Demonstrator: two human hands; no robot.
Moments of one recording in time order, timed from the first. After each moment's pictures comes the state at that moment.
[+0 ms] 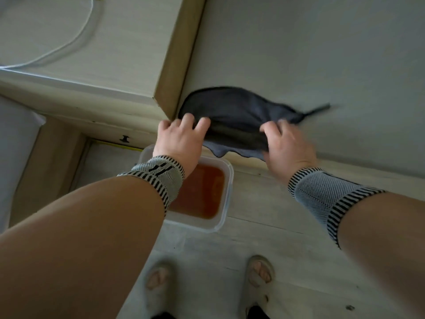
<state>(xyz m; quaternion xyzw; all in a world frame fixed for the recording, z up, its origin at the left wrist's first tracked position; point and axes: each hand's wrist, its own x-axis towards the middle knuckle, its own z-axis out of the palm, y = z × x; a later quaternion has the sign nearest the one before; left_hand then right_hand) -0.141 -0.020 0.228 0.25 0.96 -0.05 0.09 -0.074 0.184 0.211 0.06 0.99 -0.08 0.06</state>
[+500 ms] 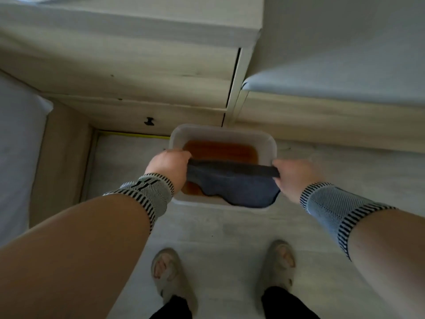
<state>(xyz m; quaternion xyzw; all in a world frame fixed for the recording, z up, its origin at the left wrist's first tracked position) -0.145 -0.210 0.143 0.23 0.90 -0.04 0.36 -0.024 0.028 0.140 0.12 0.94 -0.06 0.31</state>
